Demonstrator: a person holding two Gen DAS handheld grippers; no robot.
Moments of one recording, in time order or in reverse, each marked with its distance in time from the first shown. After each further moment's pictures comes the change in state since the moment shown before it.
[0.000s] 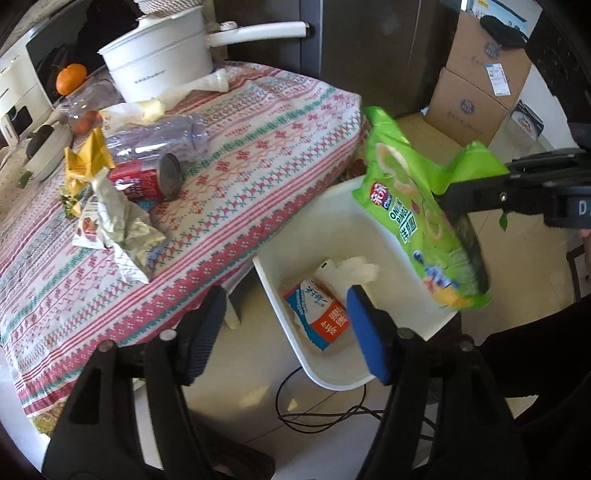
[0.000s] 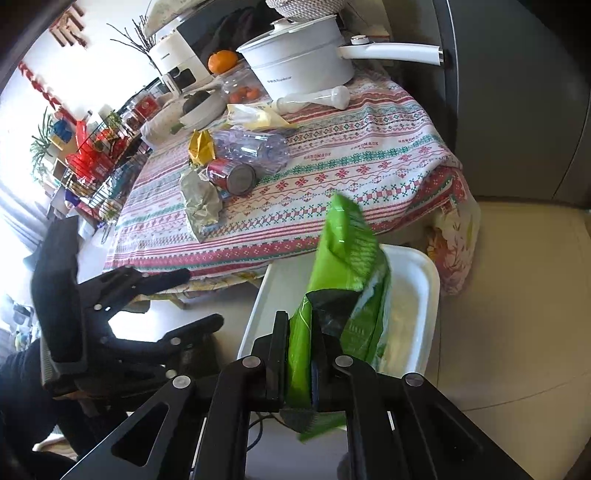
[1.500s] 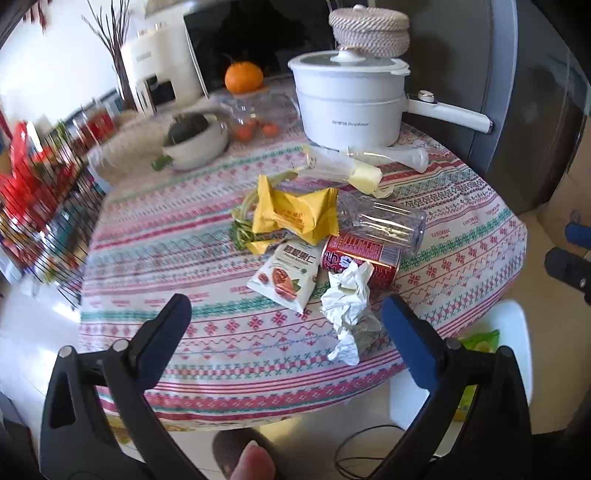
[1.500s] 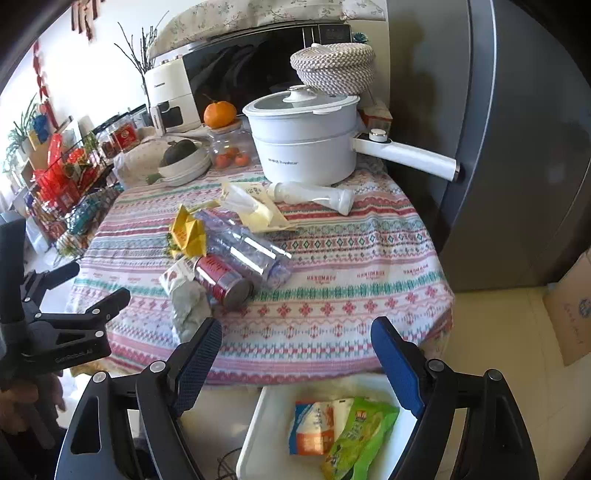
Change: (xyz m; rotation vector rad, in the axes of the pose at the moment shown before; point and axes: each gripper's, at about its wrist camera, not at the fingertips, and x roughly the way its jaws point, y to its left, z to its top) left arm -0.035 0.158 0.047 -0.335 -0.109 0.344; right arm 0.010 0.080 0.104 -0.108 -0.219 -0.250
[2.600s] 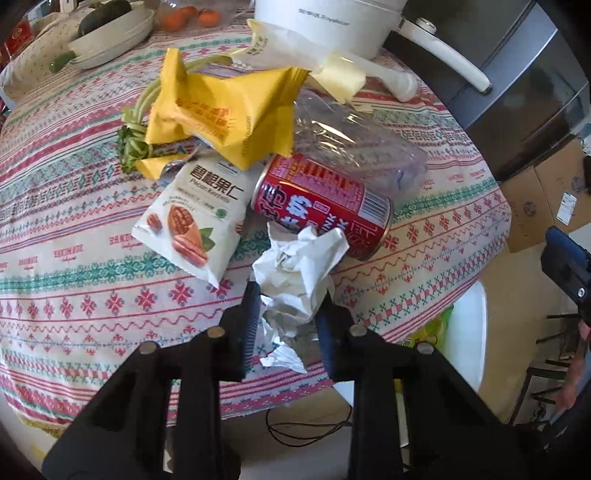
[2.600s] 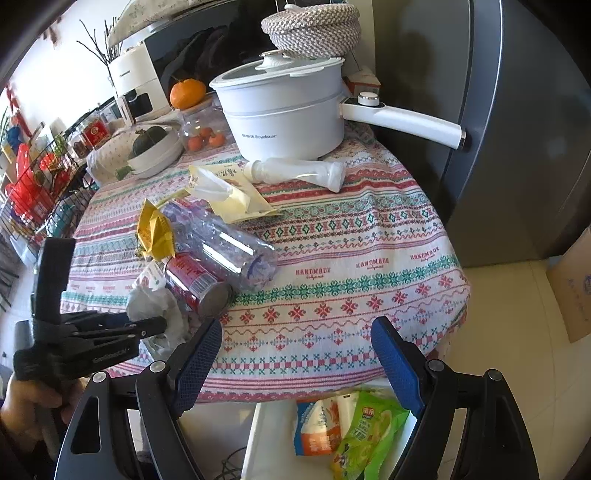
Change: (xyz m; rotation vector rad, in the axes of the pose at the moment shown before) left arm 0.104 -0.025 -0.008 -0.055 0.340 -0.328; right arm 0.053 -0.010 0.012 0.081 0.109 -0.027
